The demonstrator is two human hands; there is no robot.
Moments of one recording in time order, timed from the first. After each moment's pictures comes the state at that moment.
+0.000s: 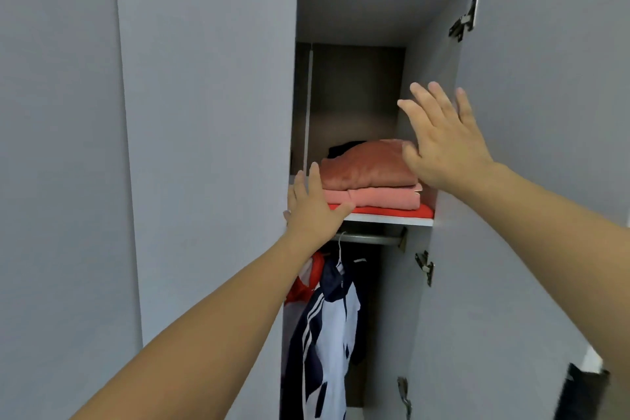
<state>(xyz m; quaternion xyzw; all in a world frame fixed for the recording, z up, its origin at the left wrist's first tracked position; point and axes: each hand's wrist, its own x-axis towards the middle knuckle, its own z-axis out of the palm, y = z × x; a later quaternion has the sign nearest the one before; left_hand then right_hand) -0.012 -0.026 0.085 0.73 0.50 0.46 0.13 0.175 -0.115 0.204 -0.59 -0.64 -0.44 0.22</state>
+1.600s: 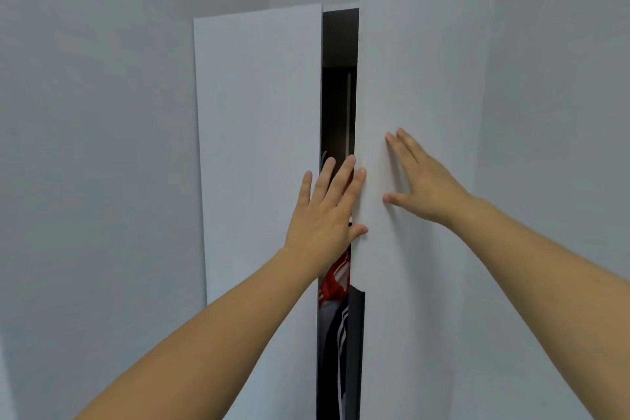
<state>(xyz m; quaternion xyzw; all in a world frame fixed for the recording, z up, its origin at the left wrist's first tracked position) -0.019 -0.159 0.096 0.74 0.46 0.32 -0.36 0.193 -0.135 0.163 -0.50 -0.79 -0.20 0.30</state>
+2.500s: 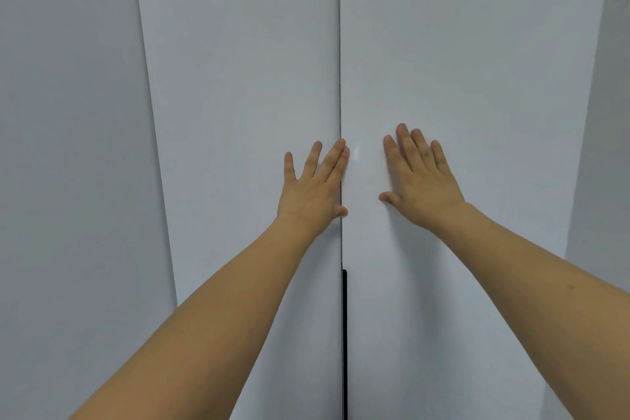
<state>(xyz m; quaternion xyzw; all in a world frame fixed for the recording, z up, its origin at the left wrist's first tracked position) -0.096 0.095 0.121 0.75 0.51 0.22 -0.35 0.115 0.072 0.135 -0.60 -0.68 -0.35 0.21</state>
